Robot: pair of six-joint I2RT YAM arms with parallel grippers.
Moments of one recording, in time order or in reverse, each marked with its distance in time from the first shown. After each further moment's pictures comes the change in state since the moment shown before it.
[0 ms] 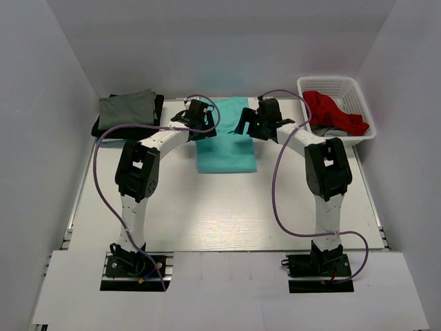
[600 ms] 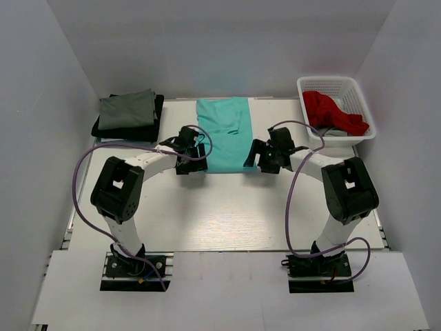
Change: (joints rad) left arm -0.026 -0.344 -0.529 0.003 0.193 -0.016; right arm 0.002 -0.348 -0.549 0.021 -0.074 0.063
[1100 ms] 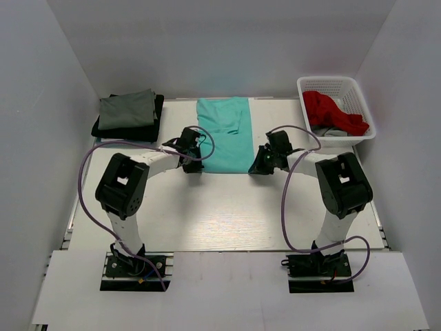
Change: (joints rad) left arm -0.001 0.054 -0.013 0.085 0.039 -0.007; right arm -0.001 0.064 -0.017 0.053 -0.071 0.039
